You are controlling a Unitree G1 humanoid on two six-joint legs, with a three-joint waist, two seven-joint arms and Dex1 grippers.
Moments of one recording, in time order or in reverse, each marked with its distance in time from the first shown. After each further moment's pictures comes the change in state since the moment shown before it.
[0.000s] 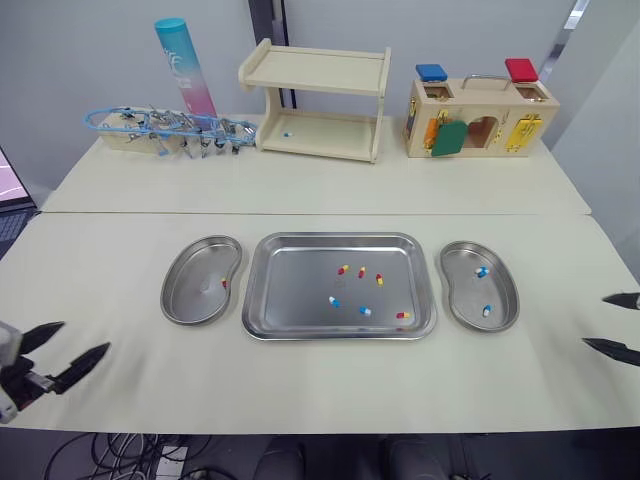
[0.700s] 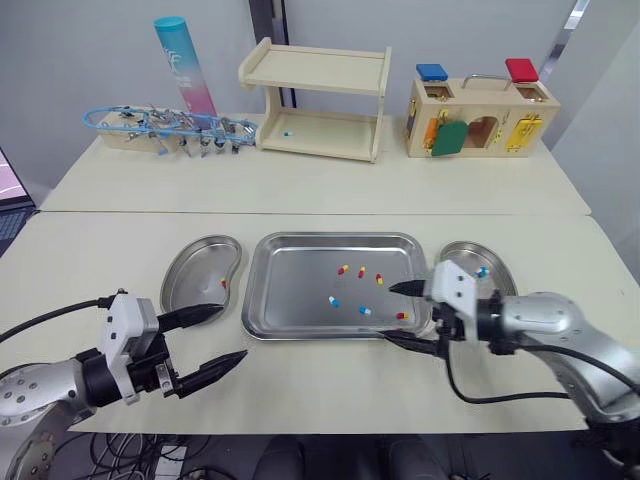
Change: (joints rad) left arm -0.022 -0.047 -0.219 -0.575 -0.182 0.241 0.028; right arm -0.436 0.441 0.705 -0.631 0.105 0.593 -0.434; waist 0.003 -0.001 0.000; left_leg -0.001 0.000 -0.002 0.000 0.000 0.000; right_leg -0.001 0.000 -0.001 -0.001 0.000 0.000
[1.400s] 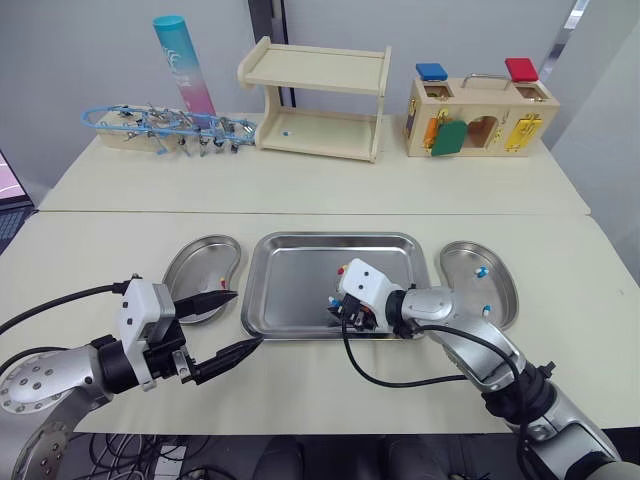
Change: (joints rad) left arm -0.060 0.000 -0.023 -0.088 -0.024 0.085 0.071; right arm -0.209 0.319 0.318 0.282 -0.292 0.105 -0.212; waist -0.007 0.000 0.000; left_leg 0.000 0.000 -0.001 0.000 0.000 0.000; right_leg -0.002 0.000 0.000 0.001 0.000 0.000
